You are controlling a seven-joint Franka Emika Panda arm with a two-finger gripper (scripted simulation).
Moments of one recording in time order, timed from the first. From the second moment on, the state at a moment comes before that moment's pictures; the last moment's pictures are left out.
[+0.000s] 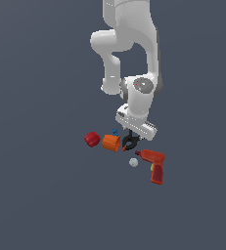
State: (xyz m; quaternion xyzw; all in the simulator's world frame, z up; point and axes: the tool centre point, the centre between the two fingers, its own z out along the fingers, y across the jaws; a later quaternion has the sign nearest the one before) arm -0.070 0.105 0.071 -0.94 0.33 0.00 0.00
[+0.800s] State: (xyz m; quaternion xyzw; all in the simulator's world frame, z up) arm -0.068 0.108 0.028 -0.94 0.33 0.00 0.00
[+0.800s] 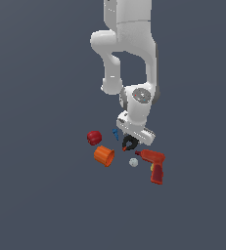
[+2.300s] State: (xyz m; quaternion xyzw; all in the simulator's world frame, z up) arm -0.078 0.075 0.079 -0.94 0.33 0.00 0.00
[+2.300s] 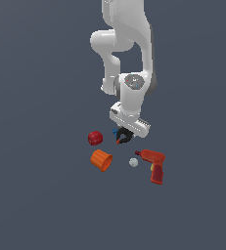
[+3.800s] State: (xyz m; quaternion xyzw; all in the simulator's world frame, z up) arm -0.119 -0.078 0.317 -0.94 0.33 0.00 0.00
